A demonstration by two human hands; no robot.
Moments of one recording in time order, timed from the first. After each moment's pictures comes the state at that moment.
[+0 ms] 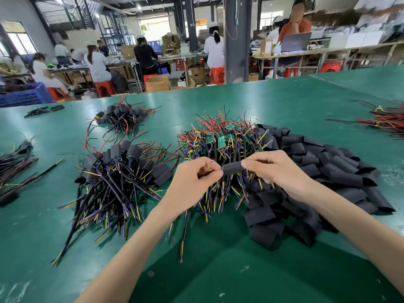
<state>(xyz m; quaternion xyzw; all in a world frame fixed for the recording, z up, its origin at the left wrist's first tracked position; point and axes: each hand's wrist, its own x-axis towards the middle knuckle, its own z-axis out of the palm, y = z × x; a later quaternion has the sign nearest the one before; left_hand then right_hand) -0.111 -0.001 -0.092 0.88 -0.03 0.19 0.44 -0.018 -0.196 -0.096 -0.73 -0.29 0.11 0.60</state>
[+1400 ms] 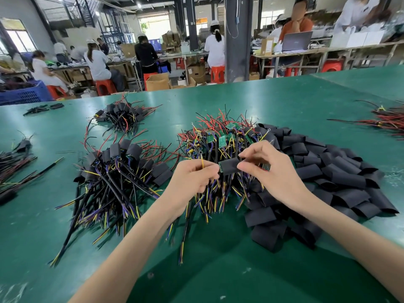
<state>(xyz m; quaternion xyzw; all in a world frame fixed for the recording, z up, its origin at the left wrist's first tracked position) -0.111 -0.003 -0.089 0.73 0.06 0.10 0.67 -0.032 -0.184 -0.103 -0.75 -0.35 -0.09 0.56</state>
